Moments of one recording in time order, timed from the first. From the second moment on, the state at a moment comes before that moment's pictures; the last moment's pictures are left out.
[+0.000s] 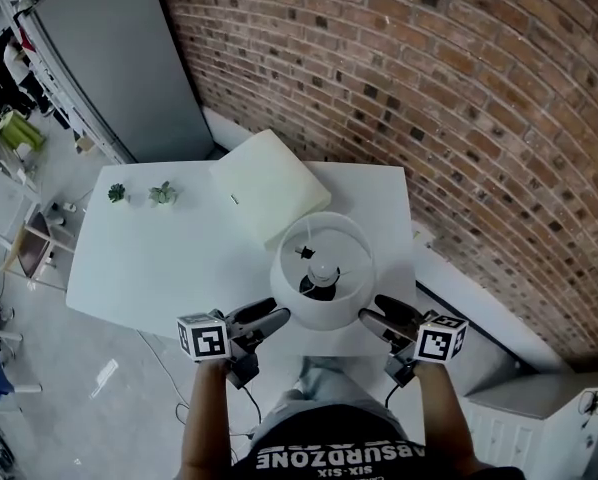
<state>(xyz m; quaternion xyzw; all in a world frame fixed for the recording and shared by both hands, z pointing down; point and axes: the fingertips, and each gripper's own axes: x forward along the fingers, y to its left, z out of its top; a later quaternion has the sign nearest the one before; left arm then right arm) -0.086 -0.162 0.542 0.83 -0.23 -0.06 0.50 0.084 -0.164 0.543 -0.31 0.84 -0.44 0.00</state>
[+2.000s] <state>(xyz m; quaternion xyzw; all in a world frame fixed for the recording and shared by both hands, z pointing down) -0.080 -0.187 0.517 0.71 -0.11 -0.39 0.58 0.057 -0.188 0.506 -0.11 0.75 -0.56 0.35</state>
